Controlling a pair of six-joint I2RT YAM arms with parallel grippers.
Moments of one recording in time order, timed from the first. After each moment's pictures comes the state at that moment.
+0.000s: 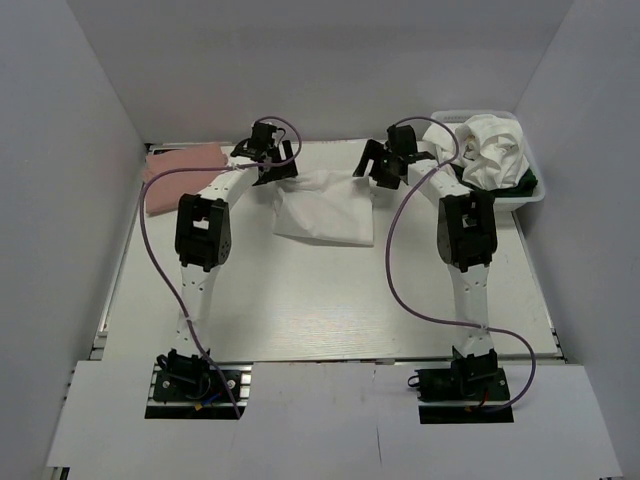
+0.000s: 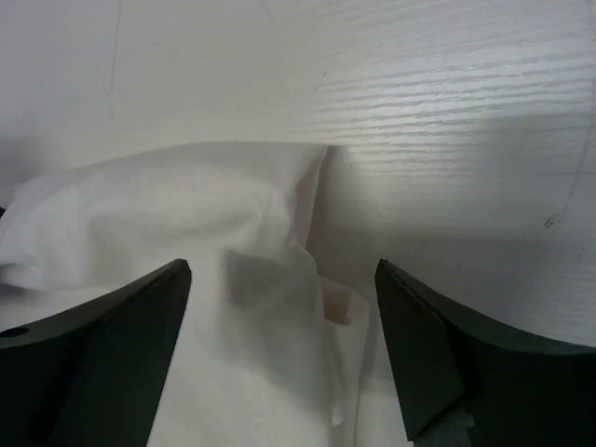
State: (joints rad) left arm -0.28 2.39 2.05 -0.49 -0.07 -0.42; right arm 0.29 2.31 1.89 -0.34 -0.18 0.52
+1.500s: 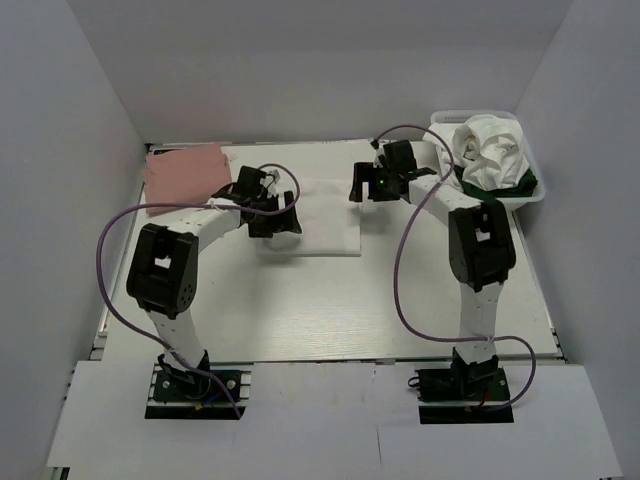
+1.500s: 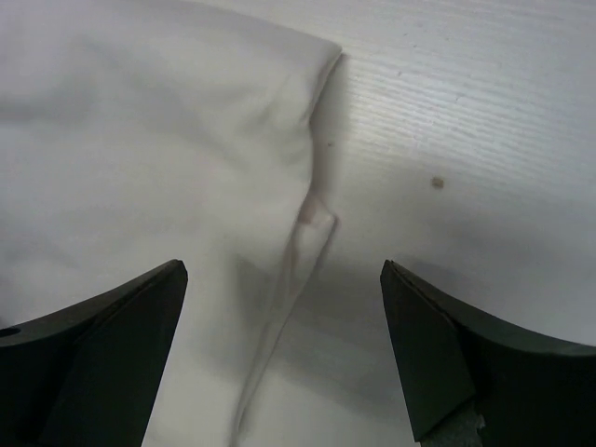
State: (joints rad) left arm -0.33 1.84 1.22 -0.36 0.27 -0.38; right arm 0.35 2.13 1.61 -0.27 -0.24 0.23
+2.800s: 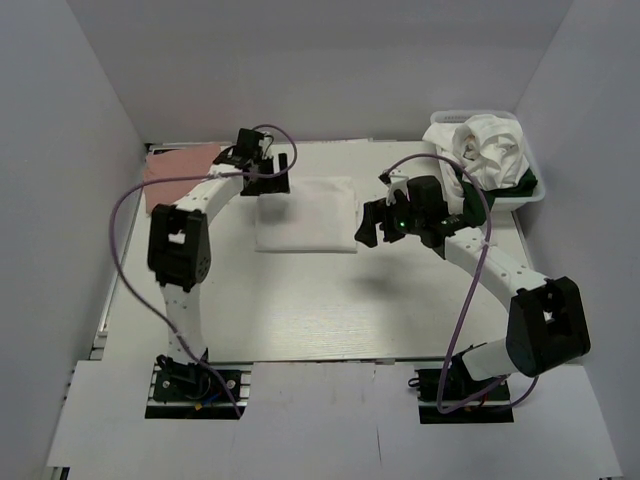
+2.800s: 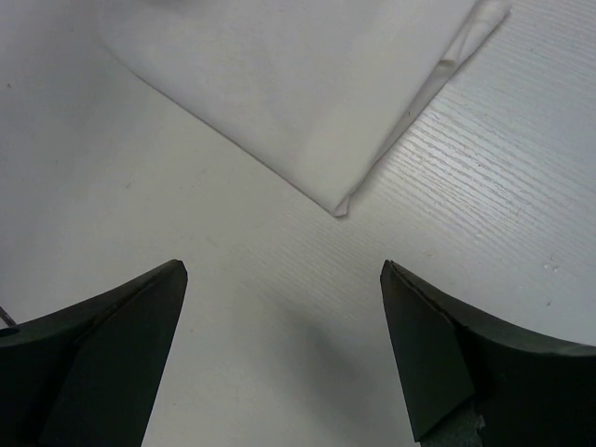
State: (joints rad) left arm -0.27 2.13 1.76 -0.52 0.08 -0.26; right arm 0.42 1.41 0.97 -0.22 -0.39 0.11
